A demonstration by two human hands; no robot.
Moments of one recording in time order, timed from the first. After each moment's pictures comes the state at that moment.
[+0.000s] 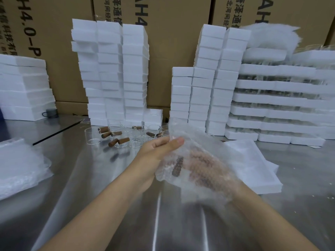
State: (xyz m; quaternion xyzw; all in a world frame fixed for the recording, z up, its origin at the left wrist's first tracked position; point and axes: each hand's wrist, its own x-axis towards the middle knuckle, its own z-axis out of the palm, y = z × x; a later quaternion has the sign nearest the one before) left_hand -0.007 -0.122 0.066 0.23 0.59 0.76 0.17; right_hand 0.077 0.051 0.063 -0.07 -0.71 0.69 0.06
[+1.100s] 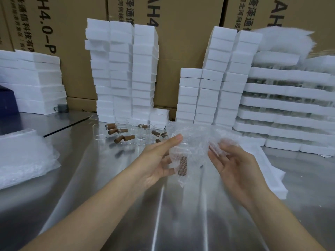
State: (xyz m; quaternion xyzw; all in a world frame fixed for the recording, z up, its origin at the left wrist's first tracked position) left_hand -0.006 -0.118 0.063 0.14 0.54 0.80 0.22; right_hand 0.084 0.083 0.067 0.01 -0.44 0.88 0.19
